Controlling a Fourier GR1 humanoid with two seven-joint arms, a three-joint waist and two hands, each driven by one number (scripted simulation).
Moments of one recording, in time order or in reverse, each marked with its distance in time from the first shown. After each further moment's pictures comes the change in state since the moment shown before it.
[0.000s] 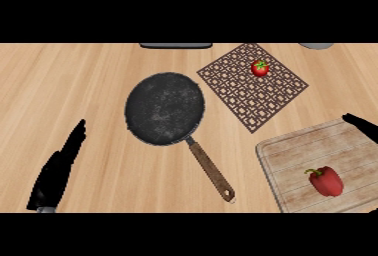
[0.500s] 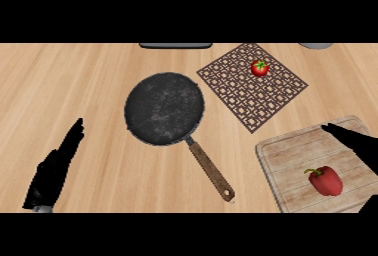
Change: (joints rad) left arm 0.000 -0.013 0.035 -0.014 -0.011 -0.035 0.021; right arm -0.102 0.041 0.143 -0.018 0.086 0.160 0.246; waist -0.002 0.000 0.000
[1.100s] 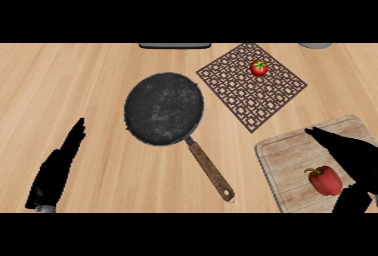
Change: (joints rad) left arm 0.003 -0.047 0.031 -0.014 -0.053 -0.030 0.016; right arm -0.060 0.135 0.079 0.062 0.131 0.081 0.100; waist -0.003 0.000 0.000
